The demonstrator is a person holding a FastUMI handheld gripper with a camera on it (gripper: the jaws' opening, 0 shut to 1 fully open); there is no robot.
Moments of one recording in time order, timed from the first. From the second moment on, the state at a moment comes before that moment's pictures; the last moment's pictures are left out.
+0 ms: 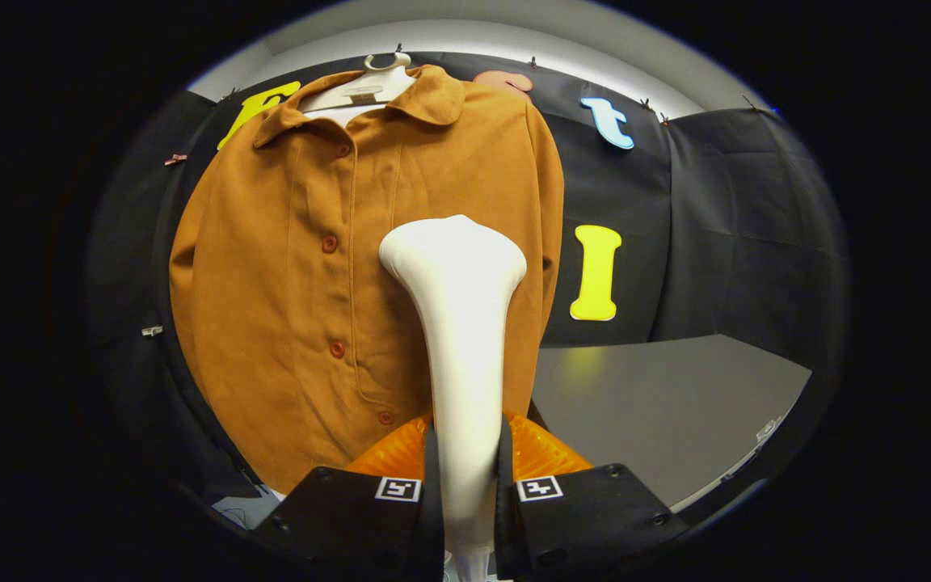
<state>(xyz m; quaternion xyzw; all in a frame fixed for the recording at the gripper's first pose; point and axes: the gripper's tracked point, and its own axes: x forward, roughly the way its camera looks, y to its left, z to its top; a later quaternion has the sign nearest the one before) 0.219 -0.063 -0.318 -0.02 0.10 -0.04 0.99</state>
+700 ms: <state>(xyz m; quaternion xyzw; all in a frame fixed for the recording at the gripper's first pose) 0.171 -0.074 -0.391 -0.03 0.18 -0.04 0.98</state>
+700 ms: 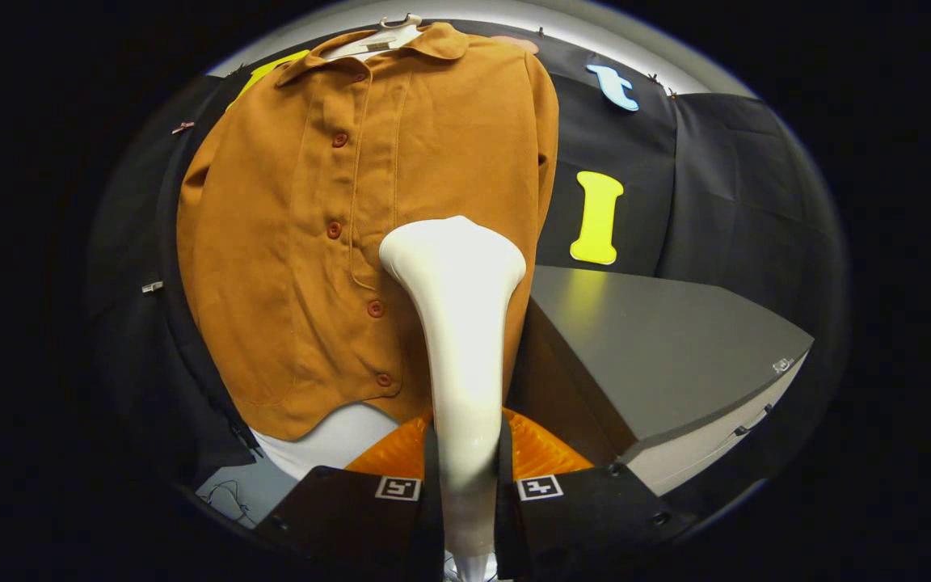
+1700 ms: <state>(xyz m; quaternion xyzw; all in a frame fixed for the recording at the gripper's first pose) 0.106 -0.015 -0.184 -0.01 0.02 -0.03 1.00</state>
